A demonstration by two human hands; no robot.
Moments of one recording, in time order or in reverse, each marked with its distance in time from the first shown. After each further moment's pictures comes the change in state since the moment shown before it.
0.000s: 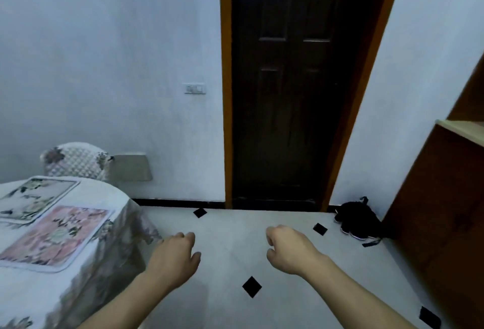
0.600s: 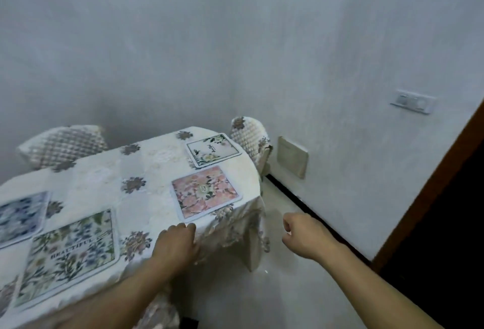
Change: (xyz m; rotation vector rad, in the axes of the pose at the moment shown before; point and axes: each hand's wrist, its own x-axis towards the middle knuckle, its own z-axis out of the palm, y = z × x) left_hand 0.084 -0.162 0.022 0.077 -0.057 -0.986; right_hand 0.399 -0.157 0.000 -0.010 -0.233 -0.841
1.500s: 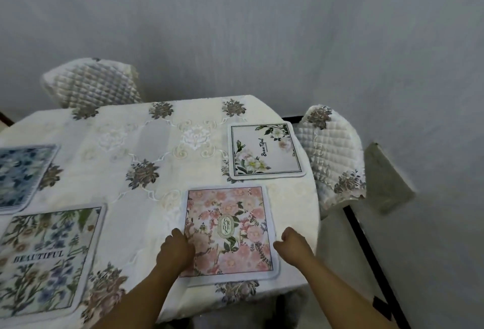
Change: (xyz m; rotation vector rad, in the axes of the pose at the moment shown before) left_hand 0.348 -0.115 0.195 -0.546 -0.289 -0.957; right_hand 0.509 0.020 0.150 0.225 -0.512 0.178
